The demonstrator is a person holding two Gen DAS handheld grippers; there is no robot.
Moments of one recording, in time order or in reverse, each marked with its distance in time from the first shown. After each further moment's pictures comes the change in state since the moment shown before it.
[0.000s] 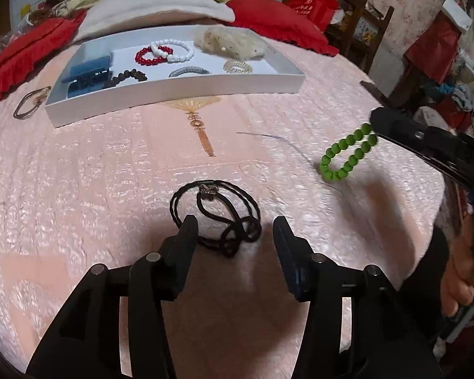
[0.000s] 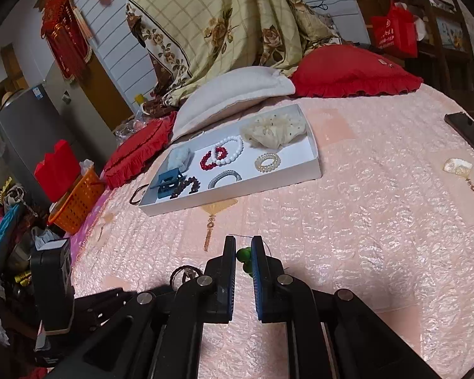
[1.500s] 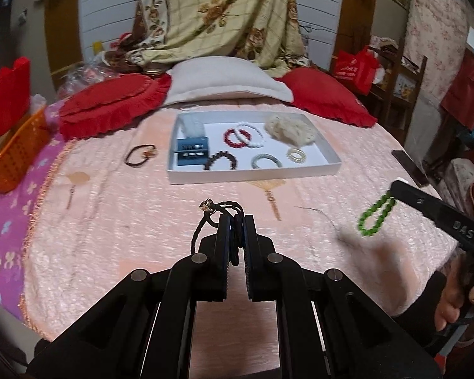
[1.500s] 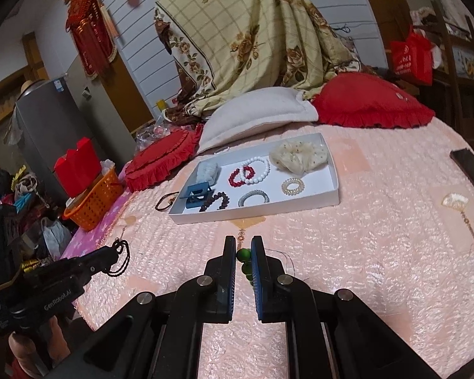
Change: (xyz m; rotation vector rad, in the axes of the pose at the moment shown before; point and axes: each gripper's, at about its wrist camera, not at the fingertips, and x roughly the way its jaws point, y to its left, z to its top) left arm -0.140 0.024 0.006 -0.109 -0.265 0.263; right arm -0.046 0.044 0.016 -0.103 -0.063 0.036
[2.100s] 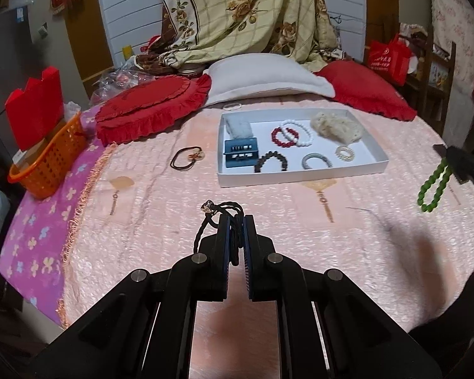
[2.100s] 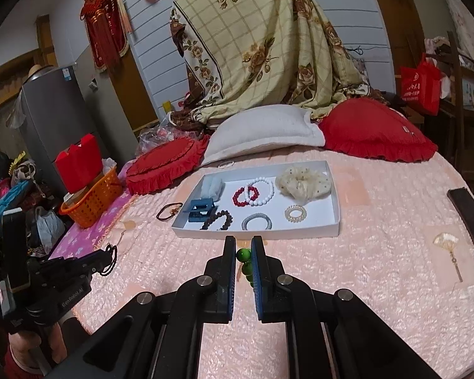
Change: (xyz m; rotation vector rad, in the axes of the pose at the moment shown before) left arm 0.009 0.020 0.007 0.037 0.023 0.194; right arm 0.000 0.019 0.030 -0.087 -0.018 -0.030
